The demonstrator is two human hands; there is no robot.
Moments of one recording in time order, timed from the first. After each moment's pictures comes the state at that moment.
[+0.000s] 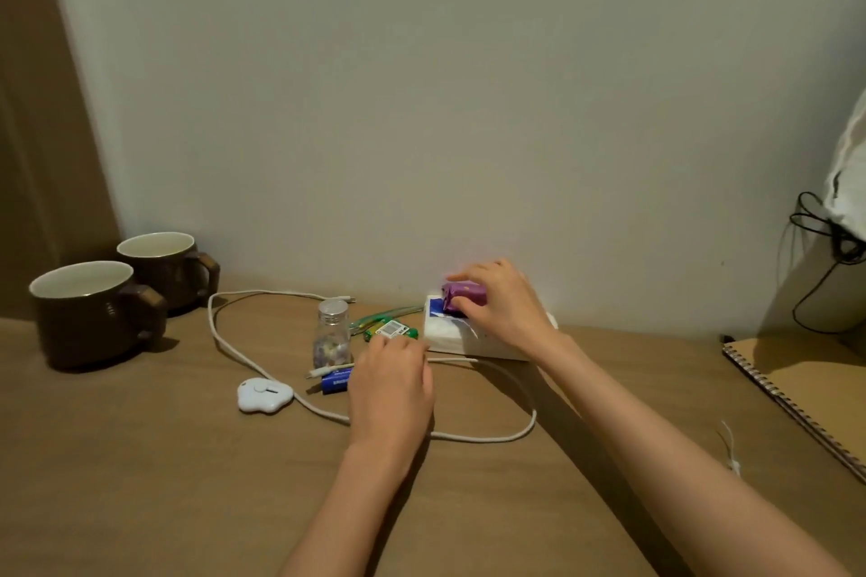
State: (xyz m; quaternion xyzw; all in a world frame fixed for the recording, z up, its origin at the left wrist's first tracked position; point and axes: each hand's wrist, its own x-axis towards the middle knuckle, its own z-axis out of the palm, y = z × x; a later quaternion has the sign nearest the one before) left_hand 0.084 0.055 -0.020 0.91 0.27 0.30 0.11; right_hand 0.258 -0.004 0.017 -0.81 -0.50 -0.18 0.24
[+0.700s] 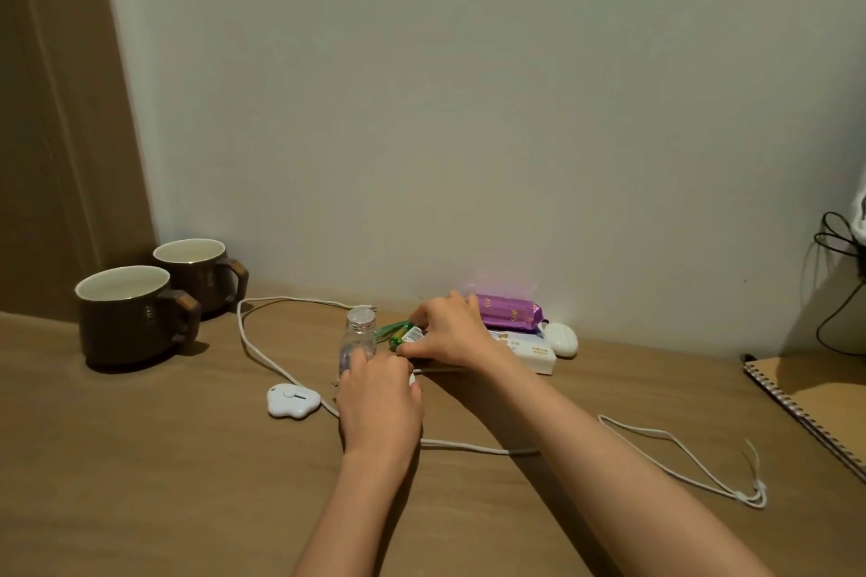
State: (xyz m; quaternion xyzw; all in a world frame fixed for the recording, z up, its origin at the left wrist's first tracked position) left_hand 0.064 0.076 -0.018 0.89 0.37 0.25 0.12; right_hand 0.215 0.070 -0.001 -0.85 -0.51 -0.06 0.13
